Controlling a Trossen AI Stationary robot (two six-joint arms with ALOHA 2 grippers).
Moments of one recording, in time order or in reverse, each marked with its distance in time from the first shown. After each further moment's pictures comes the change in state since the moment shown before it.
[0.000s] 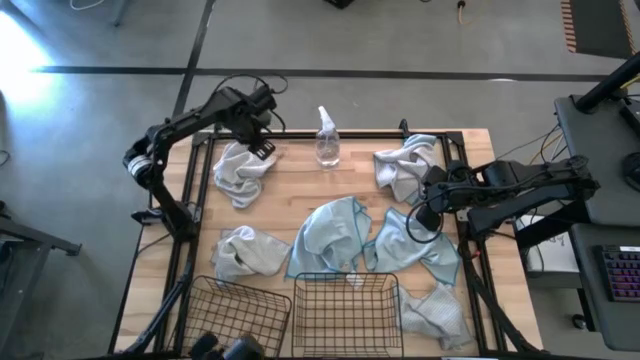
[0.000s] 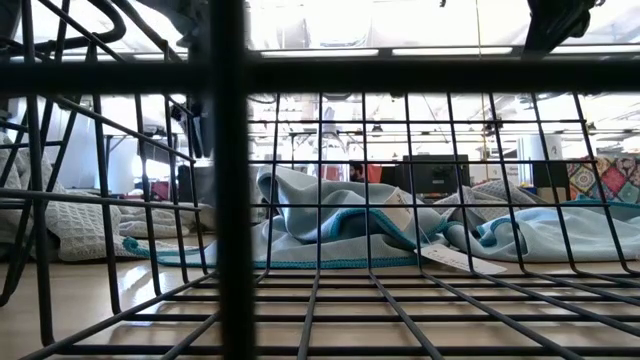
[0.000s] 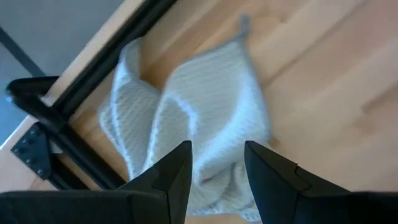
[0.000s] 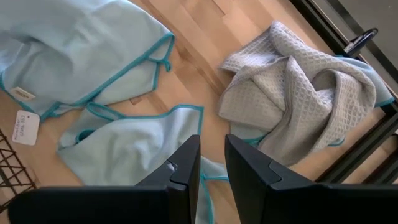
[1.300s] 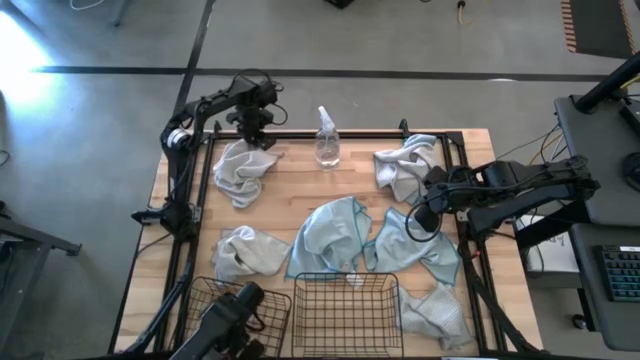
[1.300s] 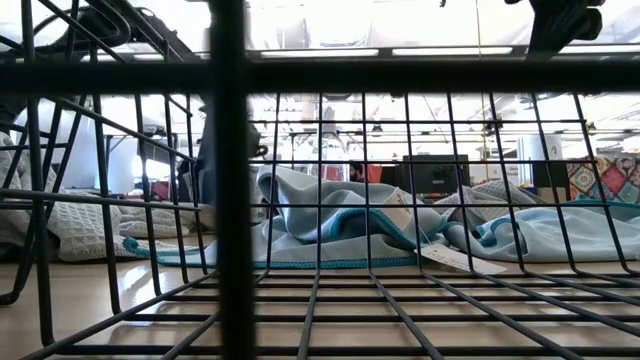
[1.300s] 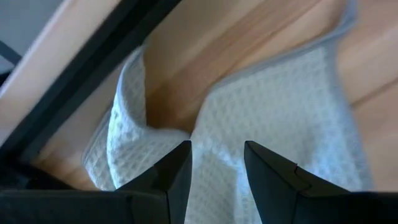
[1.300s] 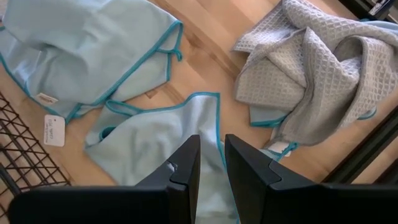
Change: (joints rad) left arm 0.205 0.429 0.201 -0.071 0.104 0.178; right arm 0.000 0.000 -0.004 0.001 -0.071 0.137
